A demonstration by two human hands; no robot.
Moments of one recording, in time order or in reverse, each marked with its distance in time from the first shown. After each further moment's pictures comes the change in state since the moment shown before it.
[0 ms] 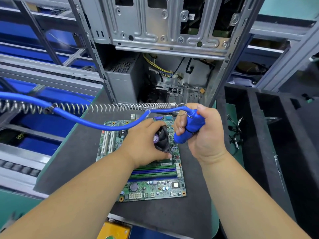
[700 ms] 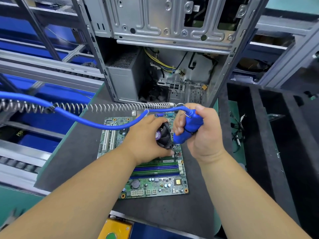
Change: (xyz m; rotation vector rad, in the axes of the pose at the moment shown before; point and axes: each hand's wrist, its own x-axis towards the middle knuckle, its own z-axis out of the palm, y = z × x) left_hand 0.000 0.001 -0.001 0.017 -0.026 -0.007; right_hand -0.003 0.012 0.002 0.028 0.039 0.029
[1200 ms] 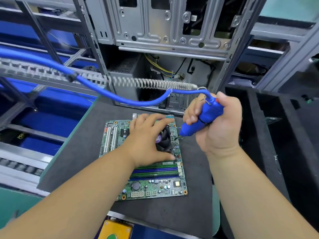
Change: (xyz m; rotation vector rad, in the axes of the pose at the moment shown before) left_hand -0.010 0.014 -0.018 0.059 0.007 0.075; right_hand 0.003 -0.044 0.010 0.123 0.106 -0.014
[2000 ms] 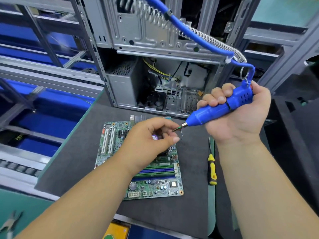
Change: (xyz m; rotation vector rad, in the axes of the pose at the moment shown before) left_hand -0.012 0.044 -0.021 -1.063 0.137 -0.123; right_hand 0.009 -0.043 -0.009 0.380 0.177 0.070
